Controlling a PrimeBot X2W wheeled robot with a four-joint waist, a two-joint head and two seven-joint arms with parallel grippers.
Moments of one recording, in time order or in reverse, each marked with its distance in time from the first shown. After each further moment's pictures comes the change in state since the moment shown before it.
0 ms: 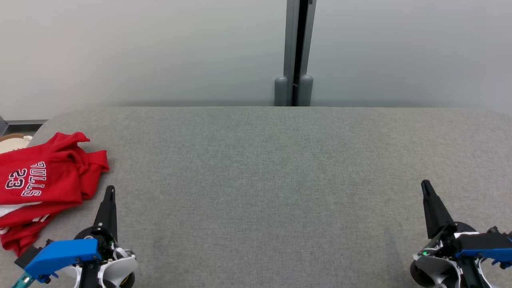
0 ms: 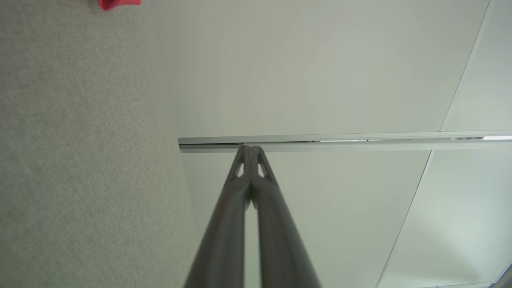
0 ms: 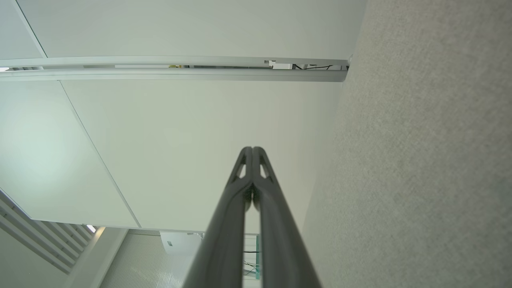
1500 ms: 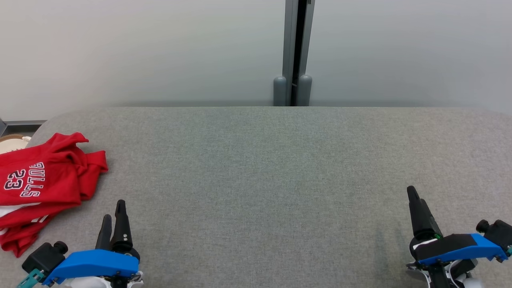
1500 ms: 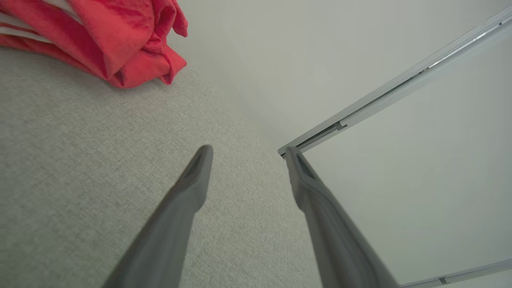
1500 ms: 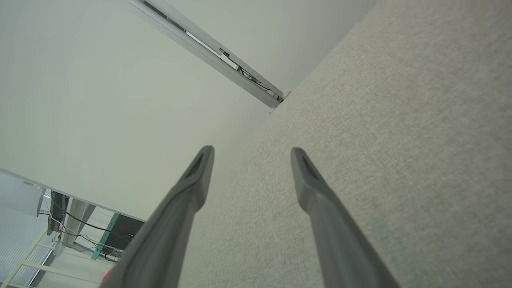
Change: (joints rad) left arm 0.024 0.020 -0.059 0.114 0.673 0.003 -0.169; right arm -0.020 -0.021 0.067 0.128 -0.631 -0.001 -0.169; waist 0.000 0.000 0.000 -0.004
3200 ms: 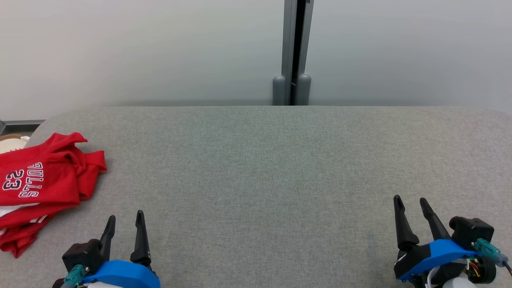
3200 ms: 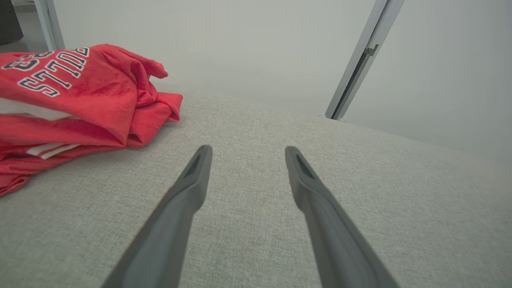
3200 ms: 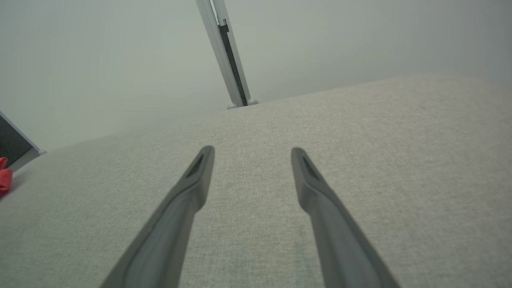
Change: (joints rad) left arm 0.016 0.009 -0.041 0.069 0.643 0.012 -0.139; right arm -0.015 0.013 -0.017 0.085 -0.695 0.000 -0.139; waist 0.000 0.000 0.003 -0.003
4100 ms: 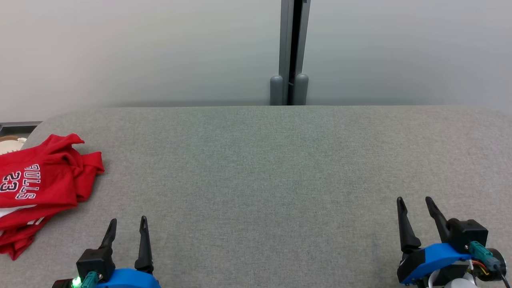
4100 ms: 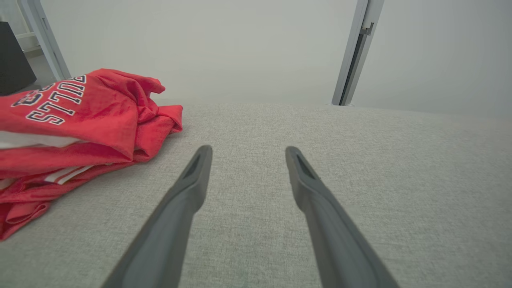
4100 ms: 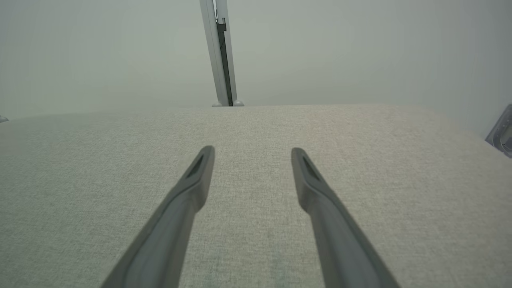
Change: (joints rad) left arm 0.018 -0.007 0.004 0.012 0.182 0.031 -0.055; right arm 0.000 0.006 -0.044 0.019 -0.211 0.001 -0.054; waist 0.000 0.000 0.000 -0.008
